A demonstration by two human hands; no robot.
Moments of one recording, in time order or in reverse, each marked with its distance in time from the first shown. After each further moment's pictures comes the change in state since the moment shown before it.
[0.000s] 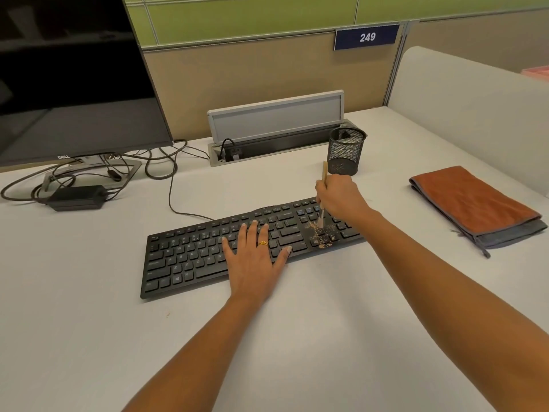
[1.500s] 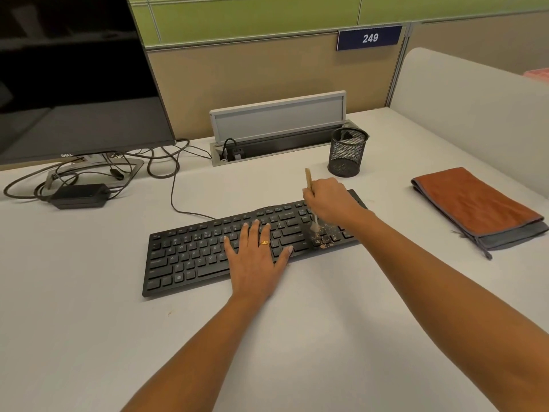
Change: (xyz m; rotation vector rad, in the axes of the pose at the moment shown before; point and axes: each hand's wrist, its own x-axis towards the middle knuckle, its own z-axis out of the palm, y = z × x) left_hand 0.000 0.000 0.001 -0.001 0.010 0.005; right_hand -0.010 -0.020 0.002 -0.120 -0.123 -0.108
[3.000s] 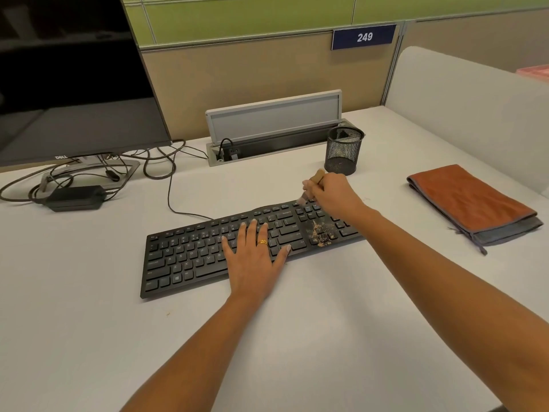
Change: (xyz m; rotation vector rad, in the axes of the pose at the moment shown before) left_hand -0.001 0.000 -0.001 0.001 -0.008 0.000; right_hand 0.000 0.012 -0.005 0.249 0.027 0.062
